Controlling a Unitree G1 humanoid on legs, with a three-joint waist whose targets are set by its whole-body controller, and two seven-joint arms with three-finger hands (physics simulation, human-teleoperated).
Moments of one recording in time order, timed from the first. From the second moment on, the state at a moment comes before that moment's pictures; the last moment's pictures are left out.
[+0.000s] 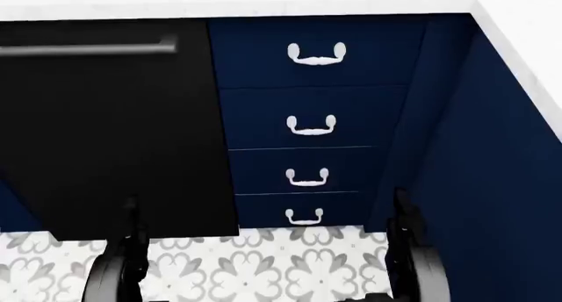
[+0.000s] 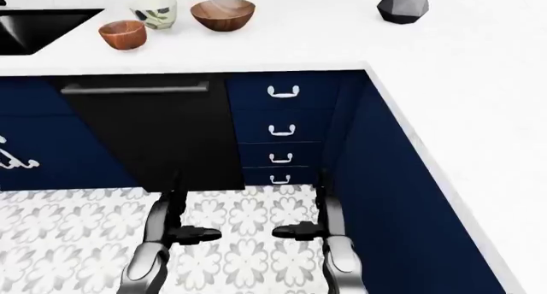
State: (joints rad) left arm 0.03 0.02 0.04 0.09 -0.01 0.06 -0.04; right arm 0.03 -0.01 -0.04 0.09 0.01 0.06 0.04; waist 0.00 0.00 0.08
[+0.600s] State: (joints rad) left arm -0.21 0.08 0.12 -0.66 -0.04 0.71 -0.06; right arm -0.14 -0.06 -0.13 -0.50 0.15 0.56 0.07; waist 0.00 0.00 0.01
